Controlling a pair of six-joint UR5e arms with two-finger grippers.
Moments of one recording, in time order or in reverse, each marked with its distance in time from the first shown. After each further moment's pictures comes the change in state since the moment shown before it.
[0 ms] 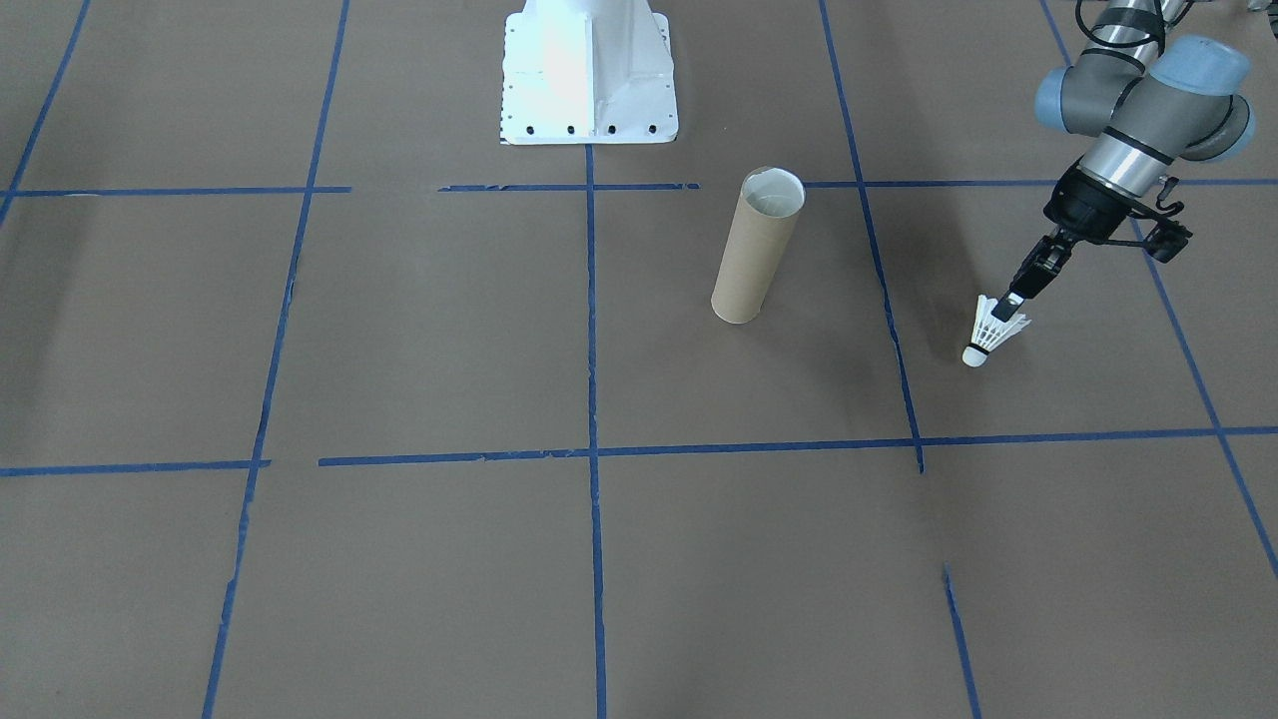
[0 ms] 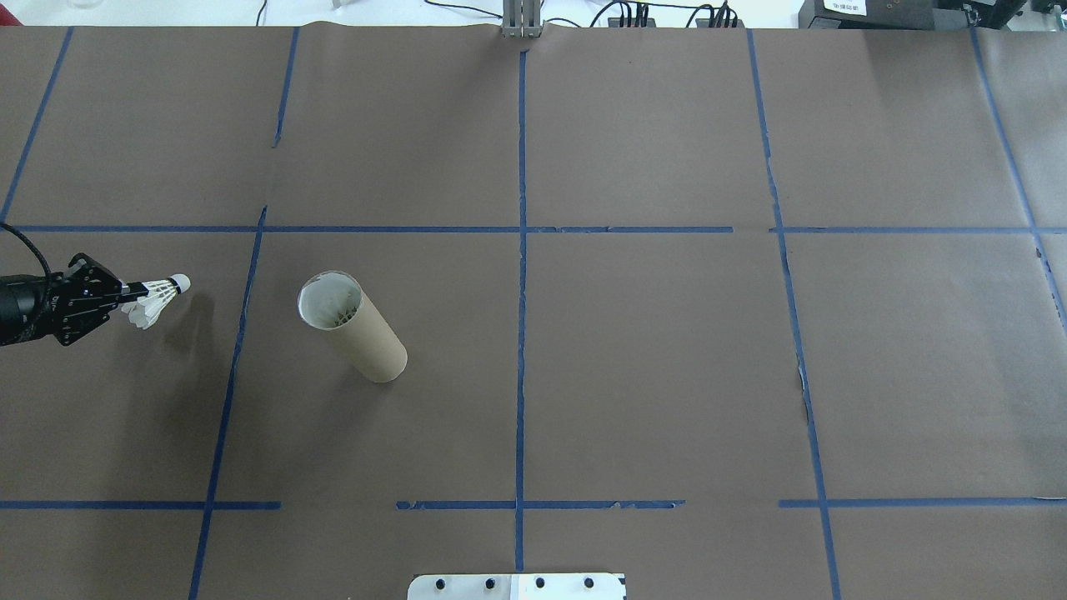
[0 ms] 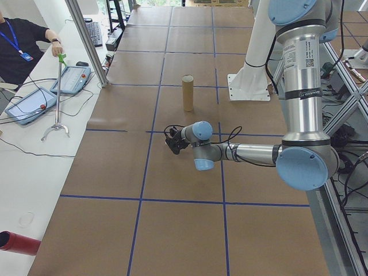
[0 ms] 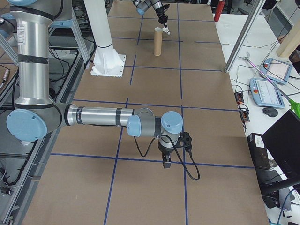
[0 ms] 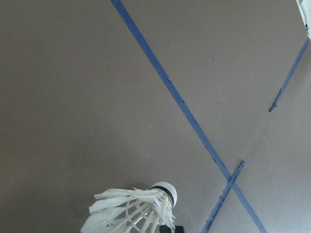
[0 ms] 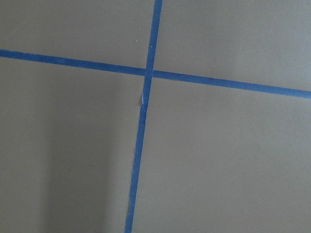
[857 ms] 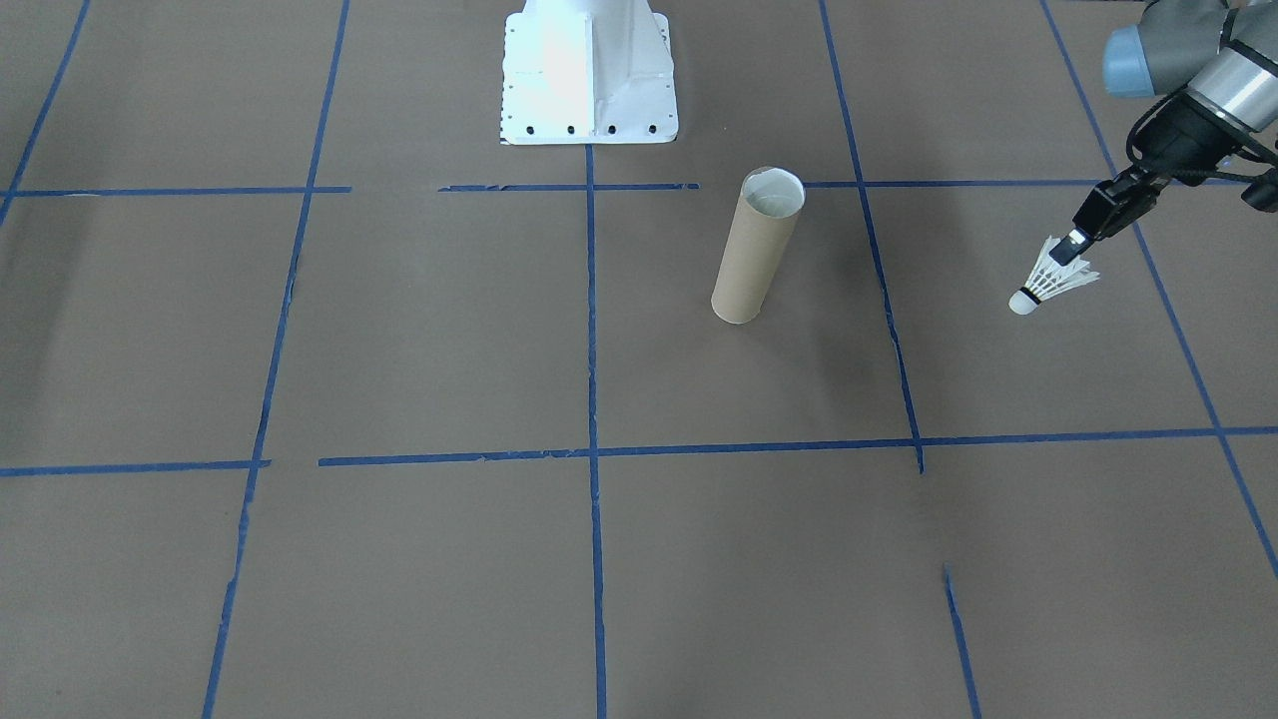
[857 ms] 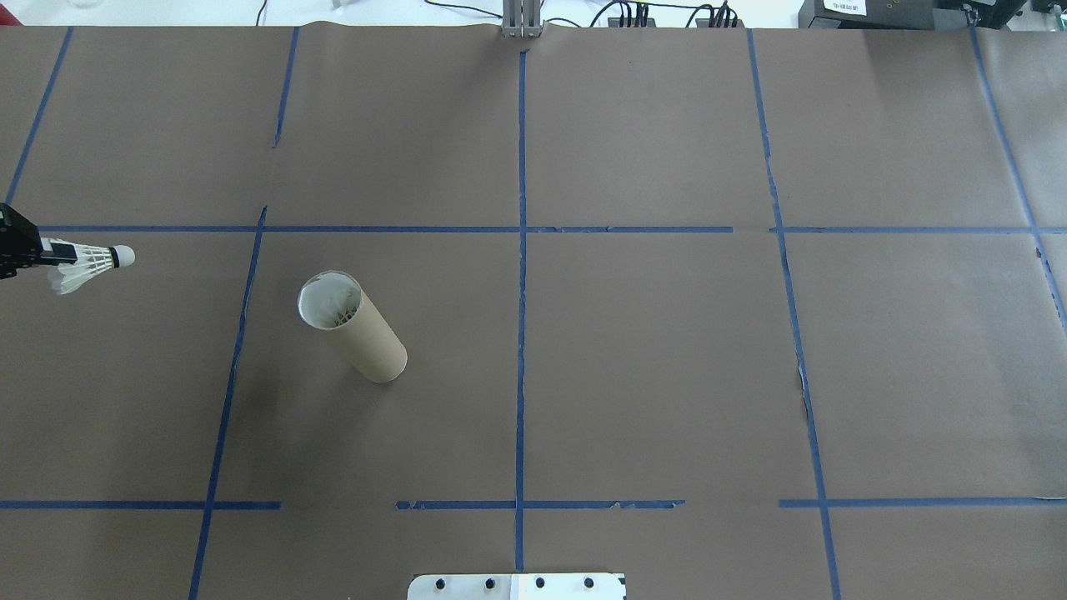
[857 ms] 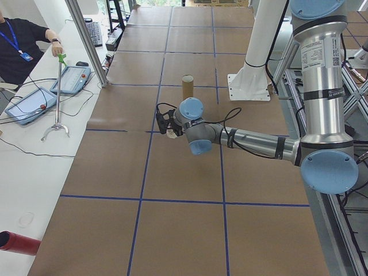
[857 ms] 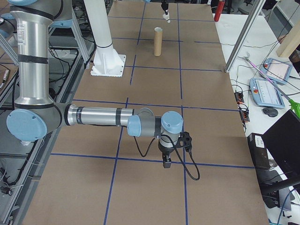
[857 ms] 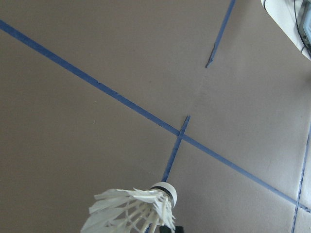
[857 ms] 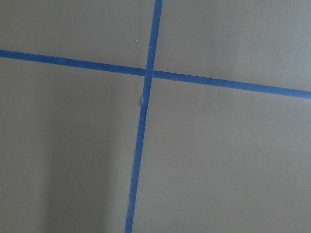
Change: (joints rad) left arm -0.309 0.009 -0.256 0.396 -0.442 0.576; right arm 0.000 0.000 0.001 0.000 0.000 0.000
